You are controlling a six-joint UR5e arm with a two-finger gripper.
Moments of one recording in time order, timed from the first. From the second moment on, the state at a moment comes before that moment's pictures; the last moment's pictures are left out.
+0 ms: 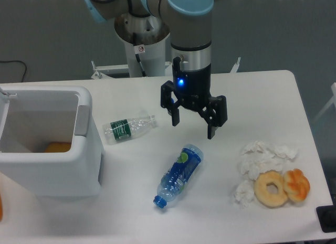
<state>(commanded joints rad) 2.49 -1.72 -1.57 -0.98 1.43 1.05</state>
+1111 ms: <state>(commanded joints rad) 2.45 -1.86 -1.62 -0.95 1.41 1.04</state>
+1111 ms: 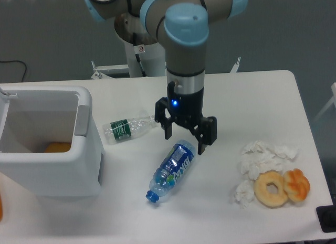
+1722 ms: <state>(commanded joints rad) 2.45 -1.98 -1.65 -0.95 1.42 1.04</state>
